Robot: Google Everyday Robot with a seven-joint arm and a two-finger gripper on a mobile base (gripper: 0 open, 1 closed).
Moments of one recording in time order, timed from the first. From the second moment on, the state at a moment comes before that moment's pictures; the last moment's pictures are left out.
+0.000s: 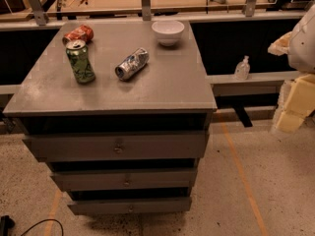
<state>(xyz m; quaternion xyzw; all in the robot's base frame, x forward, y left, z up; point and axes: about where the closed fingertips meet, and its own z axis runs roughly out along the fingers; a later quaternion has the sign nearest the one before) 0.438 -0.217 0.977 -0.60 0.78 -0.03 0.16</state>
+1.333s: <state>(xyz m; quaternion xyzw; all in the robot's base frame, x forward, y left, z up) 0.445 -0.178 0.810 -0.65 0.74 0.06 0.15</state>
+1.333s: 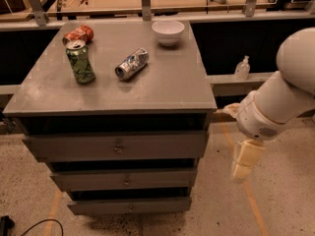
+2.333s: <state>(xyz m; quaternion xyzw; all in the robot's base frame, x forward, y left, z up) 0.431 -0.141 0.700 -0.70 0.69 0.14 0.12</state>
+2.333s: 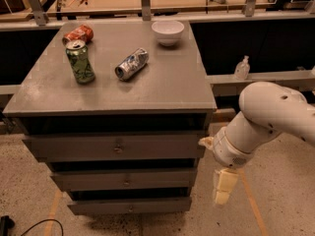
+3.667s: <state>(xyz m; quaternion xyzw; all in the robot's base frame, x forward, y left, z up) 0.443 -0.040 0.560 -0.70 0.67 0.17 0.21</state>
